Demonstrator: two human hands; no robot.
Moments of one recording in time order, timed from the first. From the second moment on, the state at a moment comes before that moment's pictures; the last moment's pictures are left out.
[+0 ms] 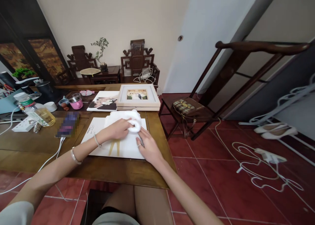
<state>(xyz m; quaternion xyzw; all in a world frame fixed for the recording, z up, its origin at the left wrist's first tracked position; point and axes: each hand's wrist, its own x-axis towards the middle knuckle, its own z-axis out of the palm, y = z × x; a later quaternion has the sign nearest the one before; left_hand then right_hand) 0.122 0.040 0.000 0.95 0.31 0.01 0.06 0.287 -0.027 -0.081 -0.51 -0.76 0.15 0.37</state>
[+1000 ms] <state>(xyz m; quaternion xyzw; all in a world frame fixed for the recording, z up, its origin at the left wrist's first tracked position) 0.097 -0.031 0.000 0.95 0.30 -0.06 0.00 0.292 -0.023 -0.097 -0.51 -0.76 0.15 0.38</state>
